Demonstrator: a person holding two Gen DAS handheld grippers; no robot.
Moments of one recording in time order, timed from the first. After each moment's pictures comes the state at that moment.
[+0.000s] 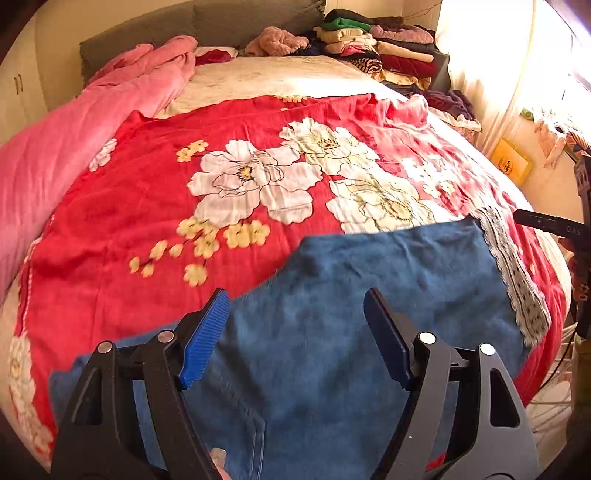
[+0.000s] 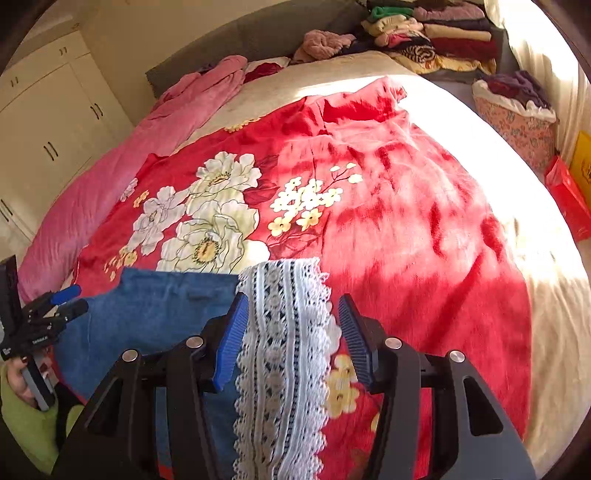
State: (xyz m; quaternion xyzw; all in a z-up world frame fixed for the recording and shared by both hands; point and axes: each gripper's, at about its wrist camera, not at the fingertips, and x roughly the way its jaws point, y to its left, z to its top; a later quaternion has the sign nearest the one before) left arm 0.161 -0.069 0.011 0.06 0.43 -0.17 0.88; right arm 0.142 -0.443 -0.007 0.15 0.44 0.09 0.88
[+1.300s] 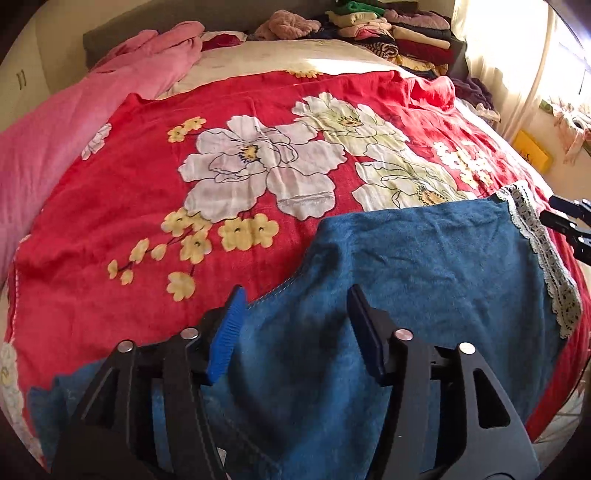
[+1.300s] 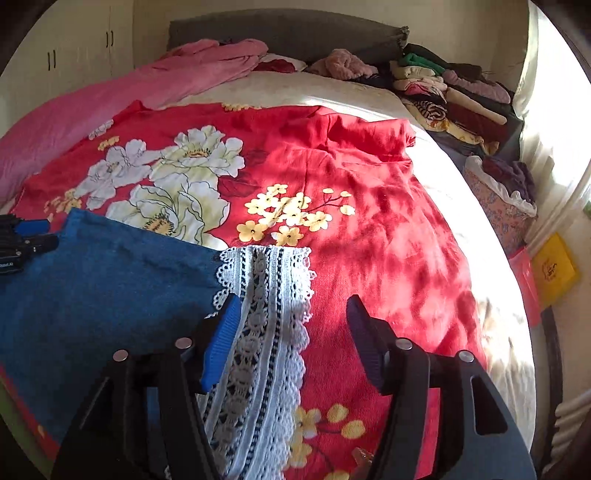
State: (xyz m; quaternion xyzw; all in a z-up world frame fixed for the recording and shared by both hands) left arm 0.188 -0.067 -0.021 0.06 0.45 -0.15 0.88; right arm 0.132 -0.404 -0.007 -0.05 0.40 0.03 0.91
